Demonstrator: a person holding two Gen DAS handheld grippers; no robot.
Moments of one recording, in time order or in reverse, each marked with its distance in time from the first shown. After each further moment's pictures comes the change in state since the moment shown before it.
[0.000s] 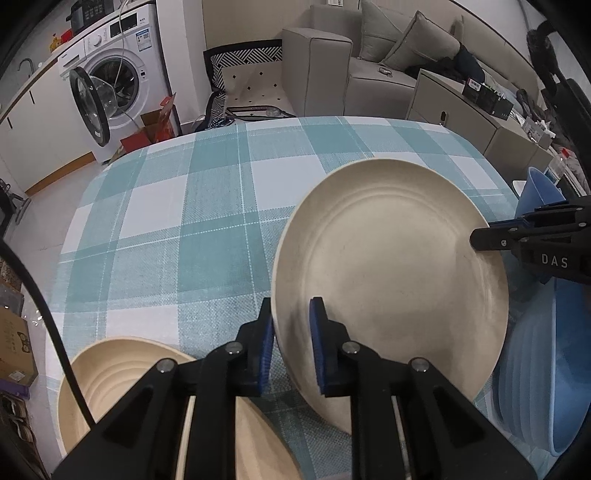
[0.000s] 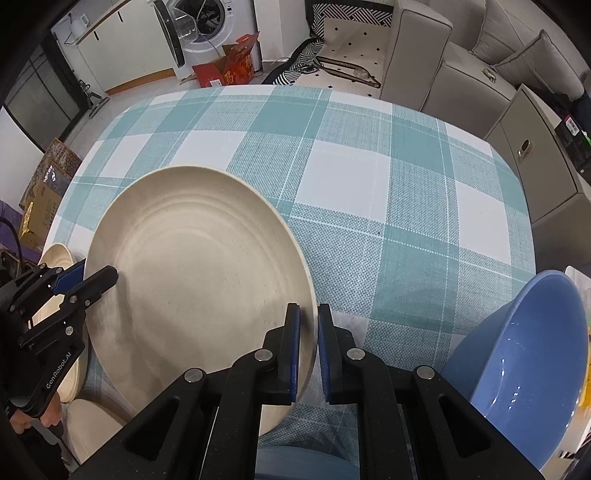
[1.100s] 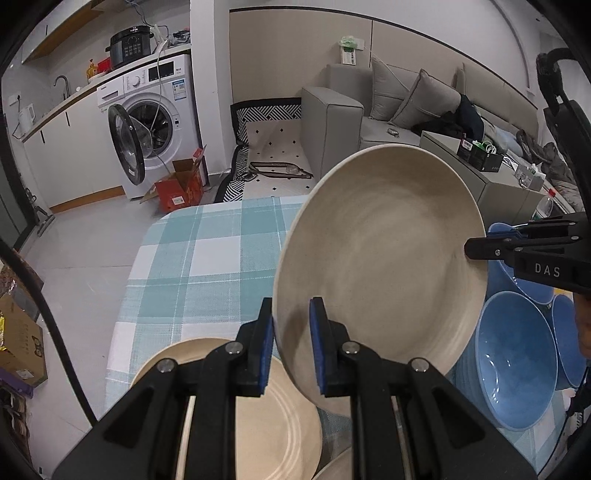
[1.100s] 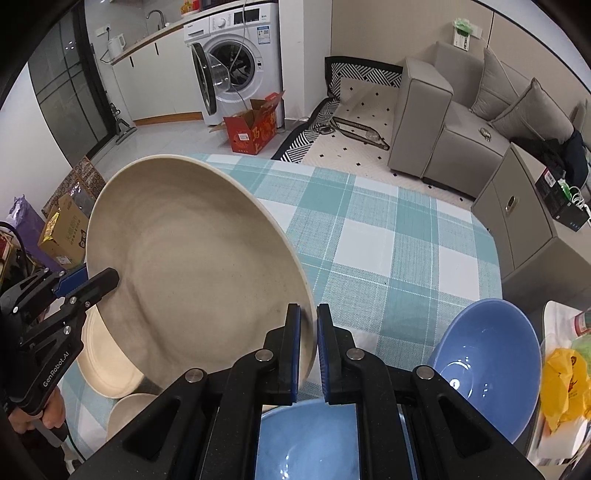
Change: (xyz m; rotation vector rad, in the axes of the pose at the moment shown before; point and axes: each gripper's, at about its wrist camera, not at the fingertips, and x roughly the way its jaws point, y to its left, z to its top) left arm -0.111 0.015 -0.010 -0.039 -0.223 0.053; right arm -0.113 0.045 -0.020 -0.057 -0.231 0.016
